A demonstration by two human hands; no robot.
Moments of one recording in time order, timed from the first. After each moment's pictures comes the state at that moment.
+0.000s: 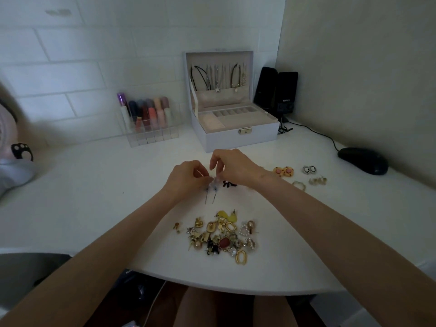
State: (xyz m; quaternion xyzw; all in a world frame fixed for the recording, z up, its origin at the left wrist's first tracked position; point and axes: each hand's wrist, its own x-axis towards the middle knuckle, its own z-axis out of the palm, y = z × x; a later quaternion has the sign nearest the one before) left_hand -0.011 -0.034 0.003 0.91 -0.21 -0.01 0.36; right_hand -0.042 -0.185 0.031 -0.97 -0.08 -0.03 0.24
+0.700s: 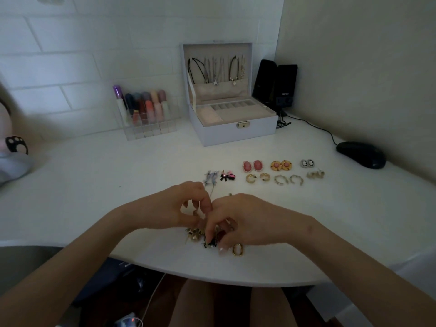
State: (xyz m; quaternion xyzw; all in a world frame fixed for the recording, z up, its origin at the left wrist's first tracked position) left_hand -0.076 0.014 0.027 0.82 -0.47 -0.18 0.27; right_hand -0.159 -0.170 0.036 -0.93 -0.26 0.10 0.25
